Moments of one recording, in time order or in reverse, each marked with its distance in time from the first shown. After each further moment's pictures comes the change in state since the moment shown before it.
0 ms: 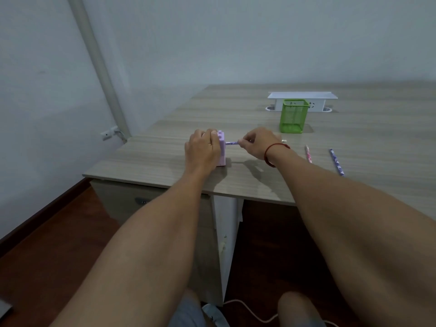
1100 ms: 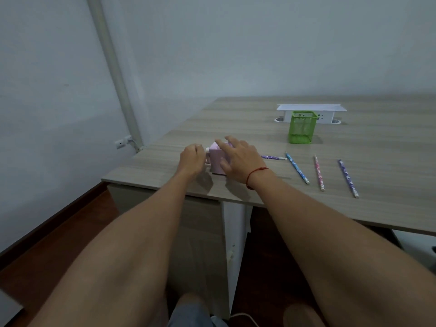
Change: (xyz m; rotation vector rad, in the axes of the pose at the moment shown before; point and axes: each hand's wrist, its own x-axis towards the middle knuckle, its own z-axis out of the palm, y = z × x) left_hand 0.005 -0.032 -0.042 -0.237 -0.148 -0.234; right_hand -0.033 -0.048 0.038 -0.354 0.132 -0.445
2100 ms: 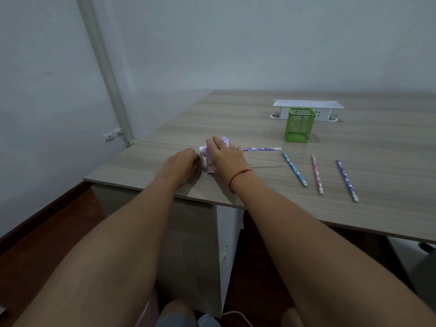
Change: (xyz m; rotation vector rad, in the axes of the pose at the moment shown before) left_hand 0.014 -0.024 -0.001 0.667 -0.206 0.359; right_hand 0.021 -0.012 0.026 -0.078 -0.058 0.057
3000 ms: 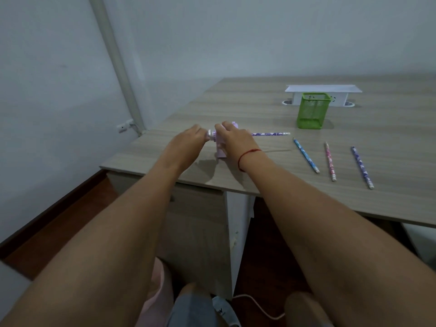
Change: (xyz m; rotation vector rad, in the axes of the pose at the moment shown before) left_hand -0.018 -0.001 -0.029 0.132 0.225 0.267; right_hand 0.020 0.007 0.002 0.069 -0.002 -0.019
